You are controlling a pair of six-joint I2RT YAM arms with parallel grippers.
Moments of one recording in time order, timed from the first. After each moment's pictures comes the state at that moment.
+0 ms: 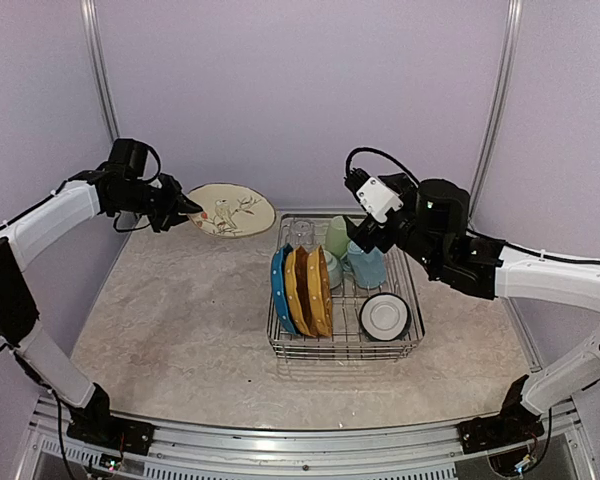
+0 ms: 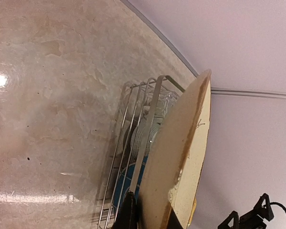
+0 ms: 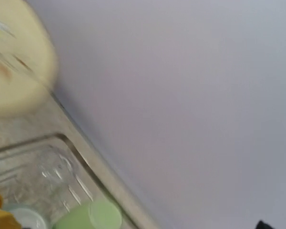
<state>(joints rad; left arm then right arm) -0.25 1.59 1.46 -0.59 0.47 -0.93 0.88 1.35 1.00 0.29 0.38 -0.69</state>
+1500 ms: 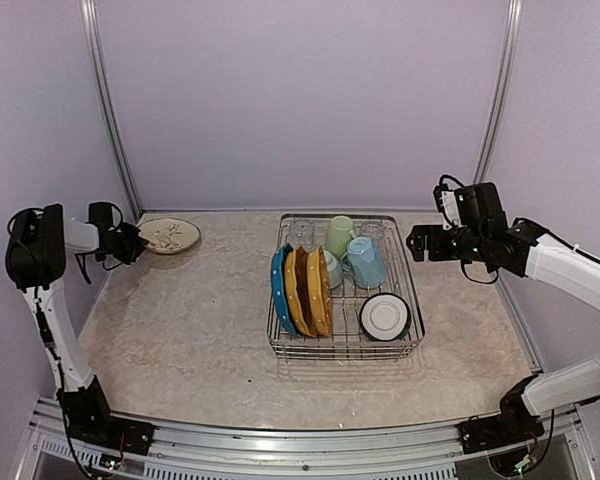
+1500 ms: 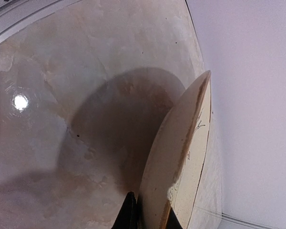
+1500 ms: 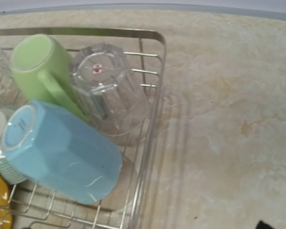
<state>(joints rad) 0.24 2.06 1.27 0.08 0.38 -1.02 0.47 1.23 0.98 -0.36 0.18 0.26</state>
